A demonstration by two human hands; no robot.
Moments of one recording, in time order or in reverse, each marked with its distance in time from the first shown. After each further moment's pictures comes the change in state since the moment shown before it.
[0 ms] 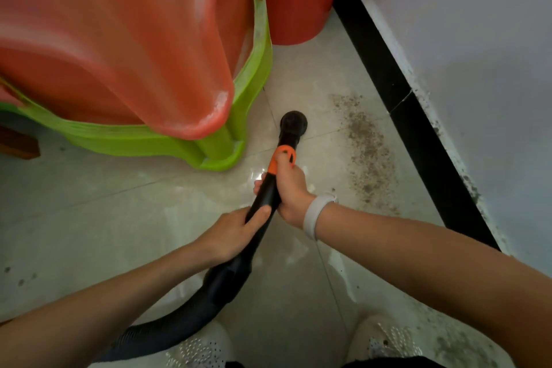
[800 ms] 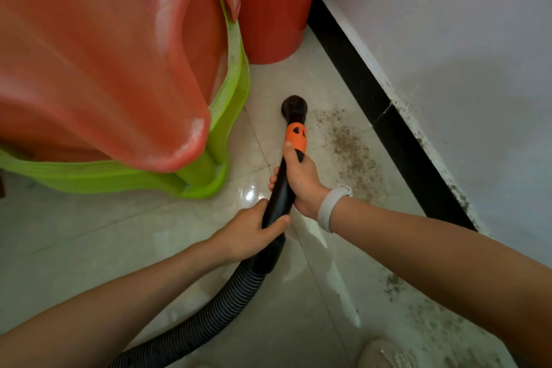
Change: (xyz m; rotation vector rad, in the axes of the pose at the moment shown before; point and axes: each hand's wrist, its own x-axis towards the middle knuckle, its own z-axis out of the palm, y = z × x) left_hand 0.051 0.034 0.000 0.060 -0.048 0.195; right_hand 0.028 -0.045 -0.023 -0.068 0.009 -0.231
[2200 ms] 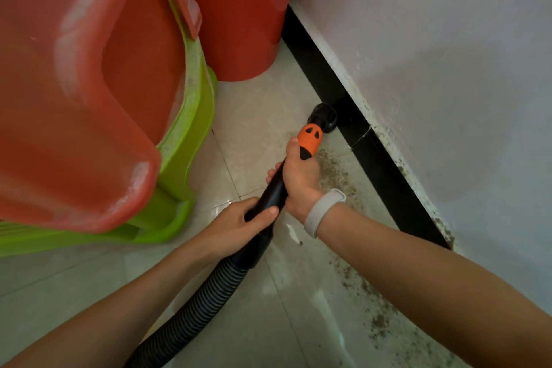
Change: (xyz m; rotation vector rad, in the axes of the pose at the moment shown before) left_hand 0.077 0.013 -0.012 -0.408 0.036 0.157; right_hand 0.060 -0.043 -0.017 0.078 0.277 -0.056
